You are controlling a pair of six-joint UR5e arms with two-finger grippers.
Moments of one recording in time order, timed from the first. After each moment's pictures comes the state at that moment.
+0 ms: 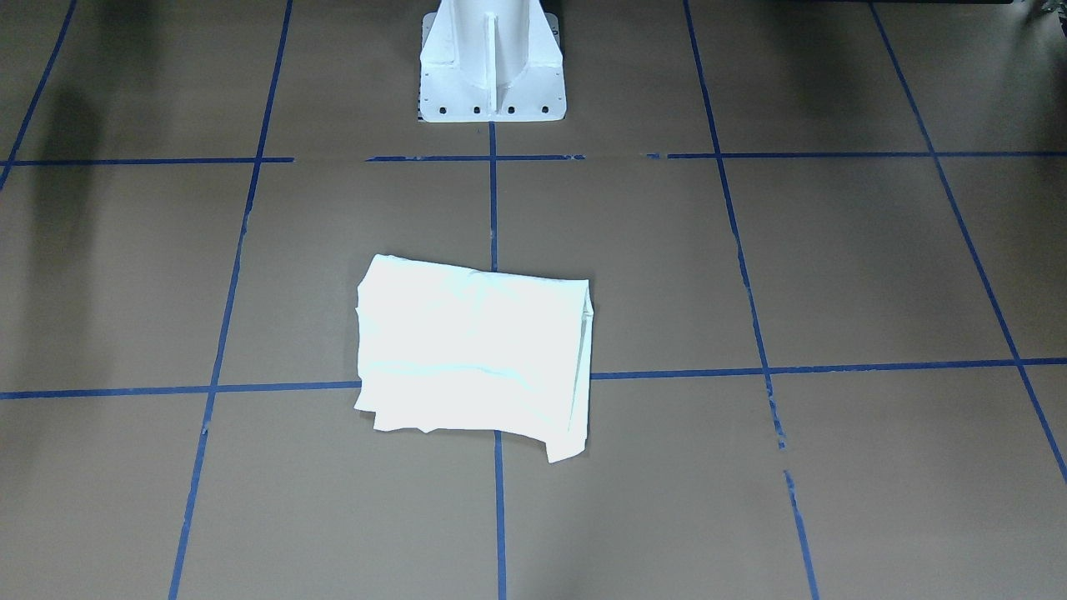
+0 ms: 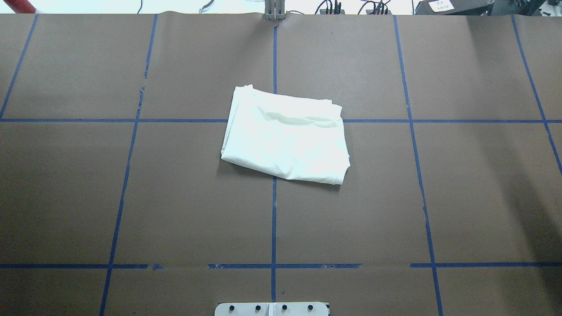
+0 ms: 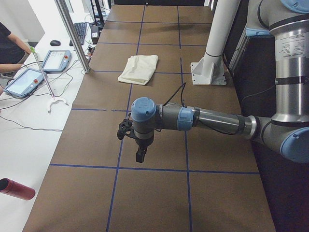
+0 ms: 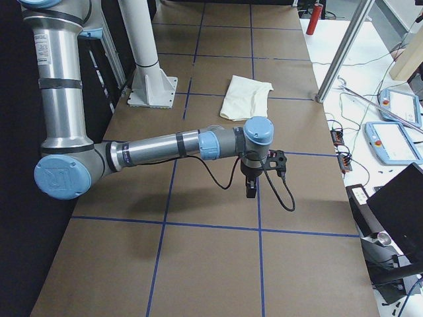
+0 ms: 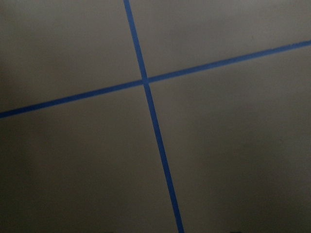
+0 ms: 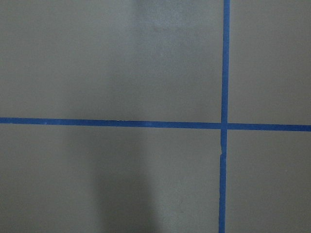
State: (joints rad) left arm -1.59 -1.43 -1.86 -1.46 -2.34 0.22; right arm 1.46 -1.53 1.74 -1.61 2.35 0.19
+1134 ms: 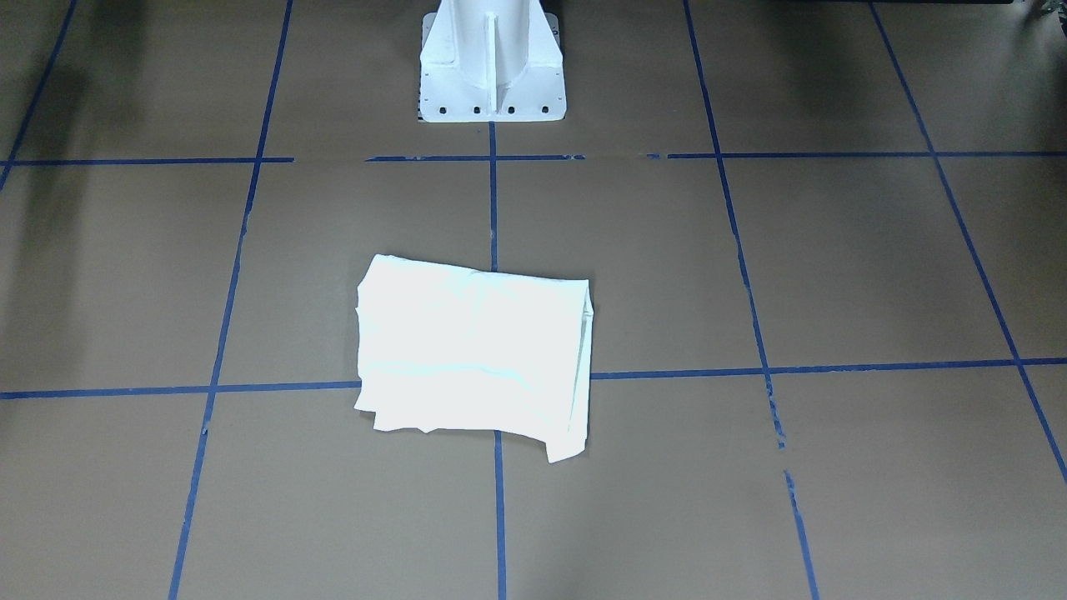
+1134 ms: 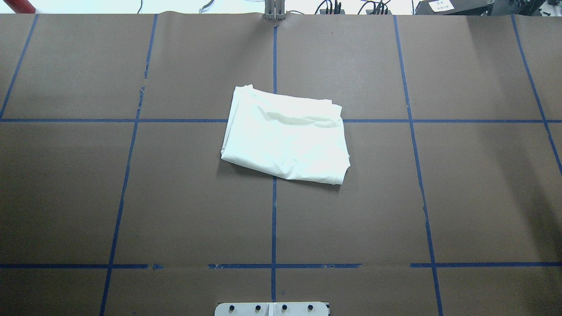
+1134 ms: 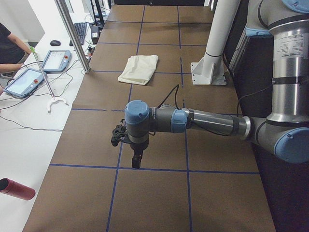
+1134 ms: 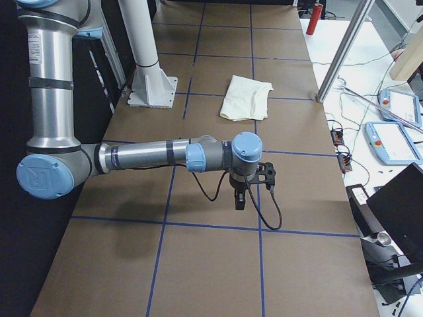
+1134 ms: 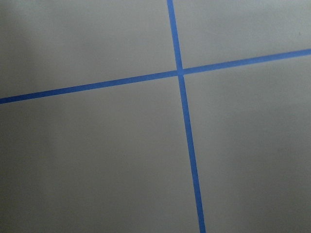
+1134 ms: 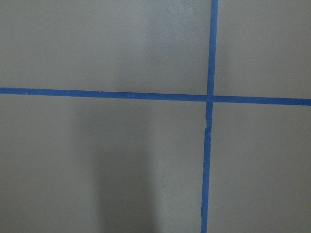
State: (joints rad) left arm -1.60 -1.49 -1.81 -1.46 -2.29 0.12; right arm 1.50 -1.61 1.74 -1.59 2.38 0.10
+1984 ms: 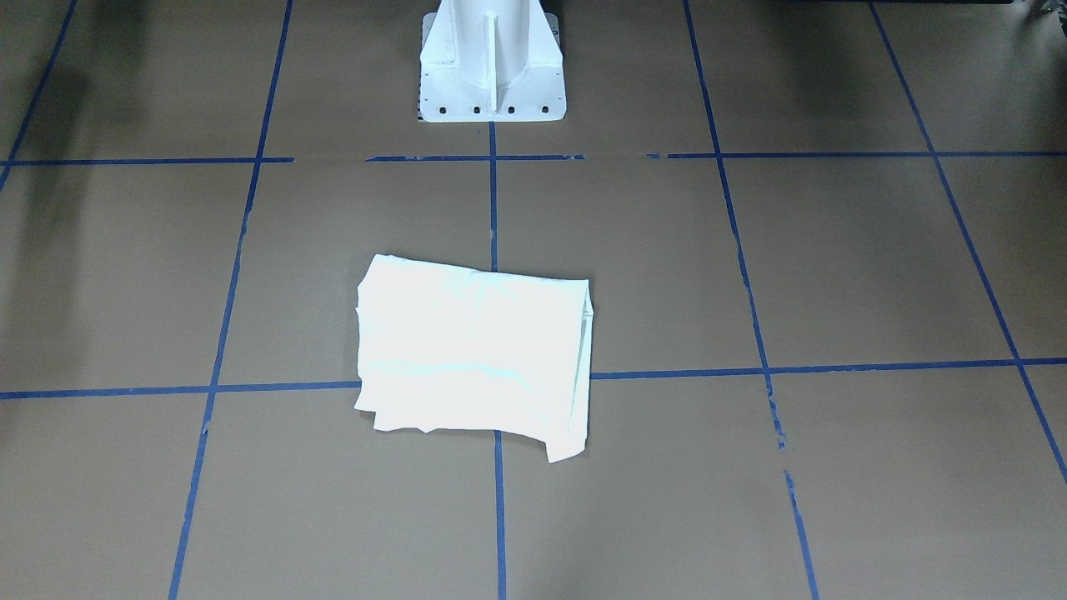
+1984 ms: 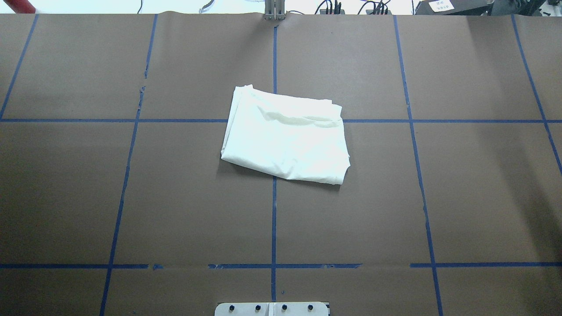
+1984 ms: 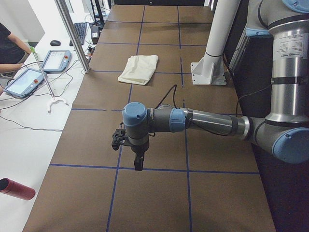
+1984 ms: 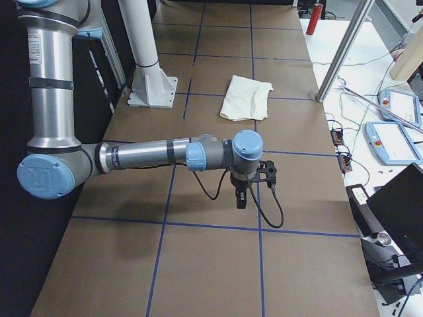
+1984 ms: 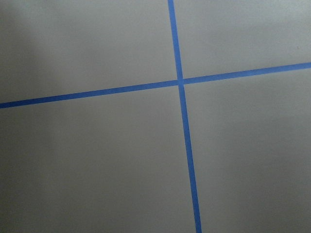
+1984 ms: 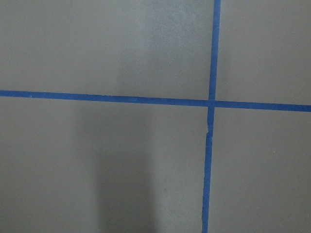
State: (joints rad) left arm -1.60 -1.50 -1.79 -1.34 -2.27 0.11; right arm 1.50 -1.60 1.74 -1.59 2.38 0.09
